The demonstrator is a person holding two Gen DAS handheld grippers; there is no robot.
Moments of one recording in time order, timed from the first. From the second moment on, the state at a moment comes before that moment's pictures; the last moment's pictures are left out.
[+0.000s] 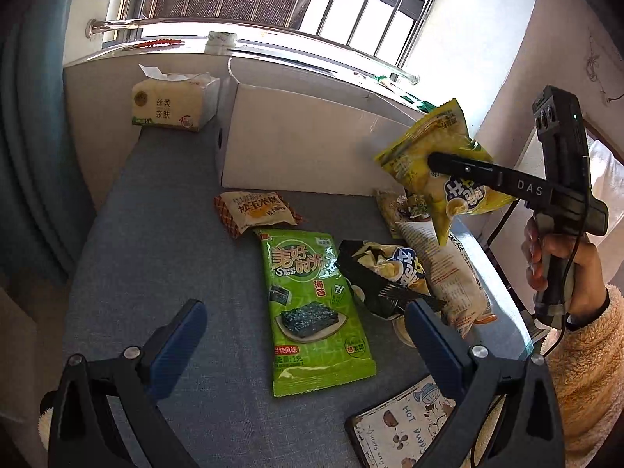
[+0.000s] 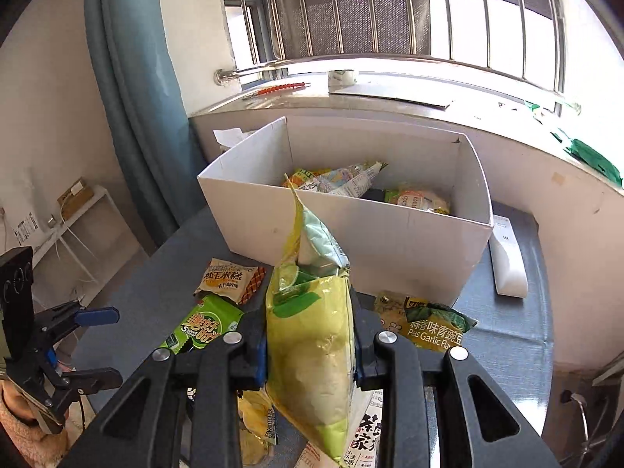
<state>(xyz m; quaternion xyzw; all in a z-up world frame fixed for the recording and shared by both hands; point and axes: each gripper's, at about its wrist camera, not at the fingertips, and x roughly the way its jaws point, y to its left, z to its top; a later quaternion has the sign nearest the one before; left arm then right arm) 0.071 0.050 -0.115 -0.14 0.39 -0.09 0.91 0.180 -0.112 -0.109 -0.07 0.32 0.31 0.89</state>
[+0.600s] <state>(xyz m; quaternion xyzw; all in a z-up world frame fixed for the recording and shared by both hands) 0.119 0.009 -0.155 -0.01 0.47 -0.05 0.88 0.095 -0.159 -0.106 0.01 0.30 0.30 0.91</state>
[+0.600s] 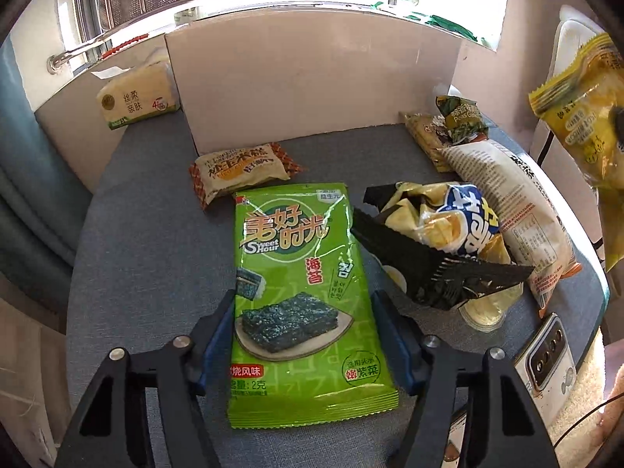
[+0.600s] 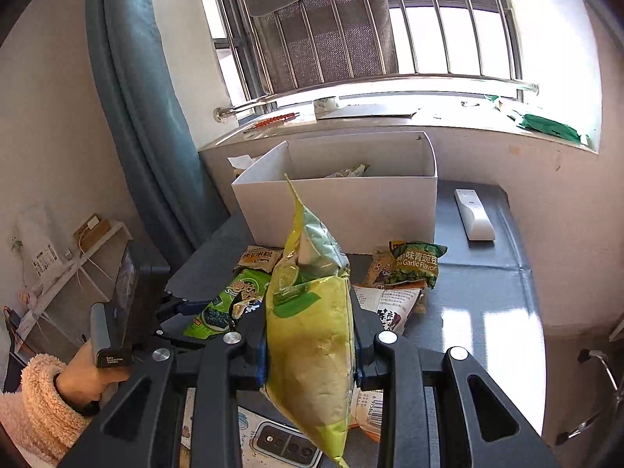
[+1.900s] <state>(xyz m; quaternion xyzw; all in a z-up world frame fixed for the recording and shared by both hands) 0.297 0.073 -0.004 -0.09 0.32 -0.06 0.94 0.335 -0.117 -0.037 0.09 0.34 0.25 0.90</state>
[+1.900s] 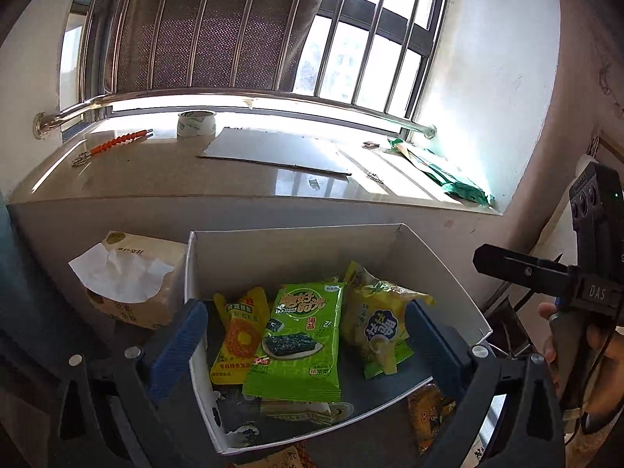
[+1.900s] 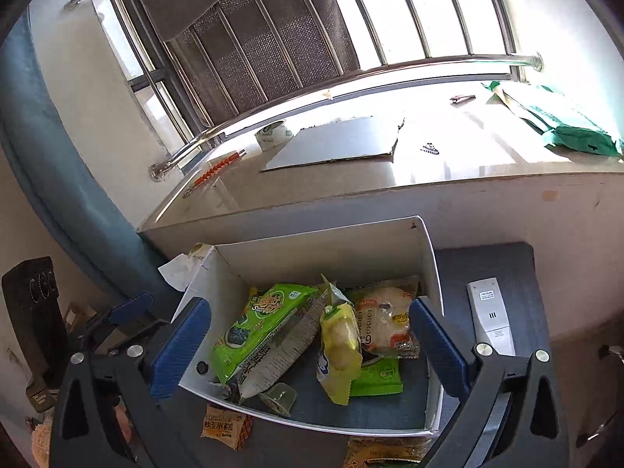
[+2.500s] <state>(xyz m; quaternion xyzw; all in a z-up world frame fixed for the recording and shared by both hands) 0.161 0.080 0.018 -0.08 0.25 -0.09 0.96 0.211 -0.140 -0.050 0.07 0.30 0.30 0.90</state>
